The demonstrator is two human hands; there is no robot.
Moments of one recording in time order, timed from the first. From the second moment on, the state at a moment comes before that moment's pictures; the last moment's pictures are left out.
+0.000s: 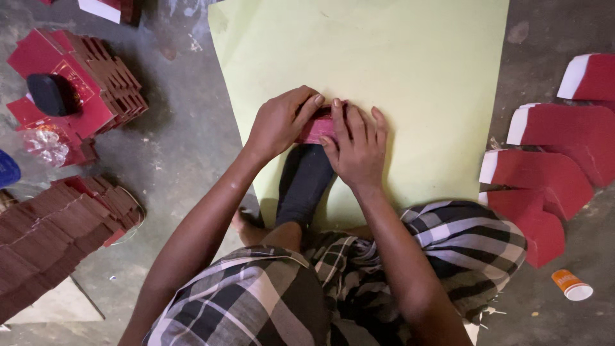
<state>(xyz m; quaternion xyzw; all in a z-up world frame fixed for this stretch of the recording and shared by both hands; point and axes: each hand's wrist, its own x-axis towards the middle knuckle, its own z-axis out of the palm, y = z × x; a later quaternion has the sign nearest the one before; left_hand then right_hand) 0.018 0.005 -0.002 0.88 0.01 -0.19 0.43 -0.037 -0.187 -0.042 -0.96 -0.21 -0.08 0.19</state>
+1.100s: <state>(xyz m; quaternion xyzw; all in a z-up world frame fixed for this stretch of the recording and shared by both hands) 0.015 0.018 -0.026 0.91 0.02 -0.09 0.41 -0.043 -0.187 -0.056 -0.94 -0.22 -0.07 0.24</state>
